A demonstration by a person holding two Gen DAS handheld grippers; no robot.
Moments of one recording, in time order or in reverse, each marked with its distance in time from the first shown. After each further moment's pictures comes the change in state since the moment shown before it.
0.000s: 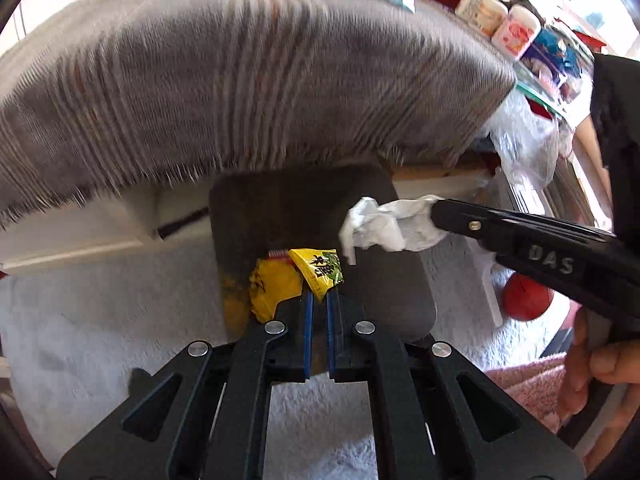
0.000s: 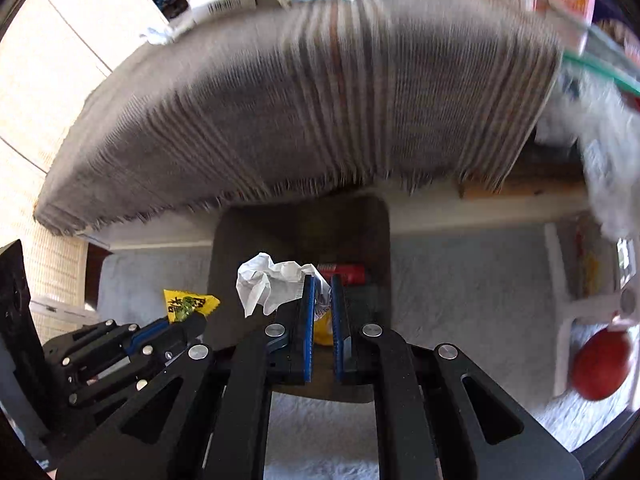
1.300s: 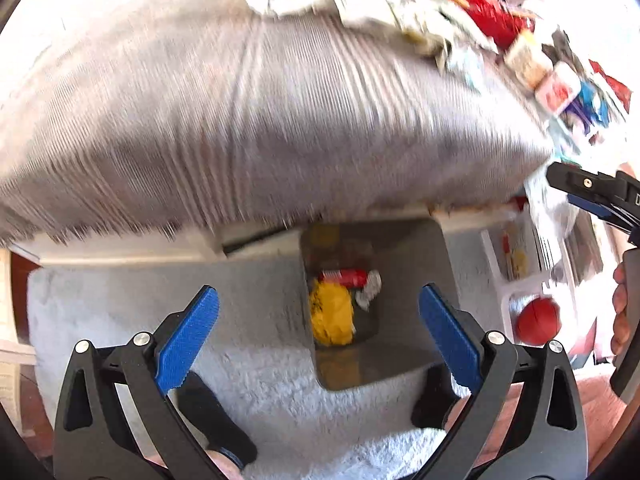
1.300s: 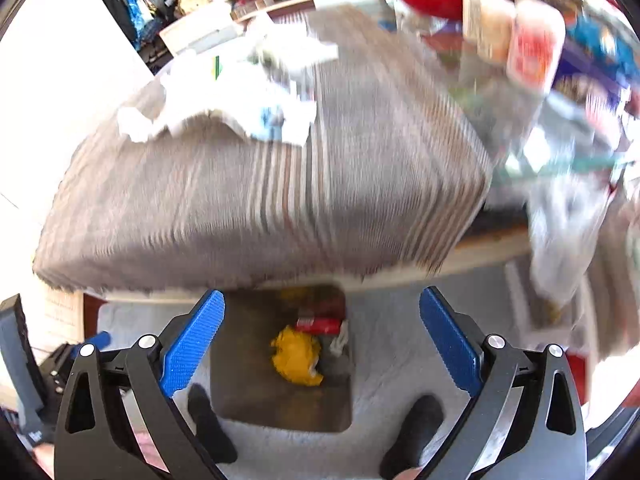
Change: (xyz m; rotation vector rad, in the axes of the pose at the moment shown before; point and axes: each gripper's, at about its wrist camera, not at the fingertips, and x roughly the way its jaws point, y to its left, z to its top) left arm -0.068 0.059 0.058 -0.087 -0.034 0.117; right arm -0.084 -0.014 0.075 0.043 -0.140 -0.090
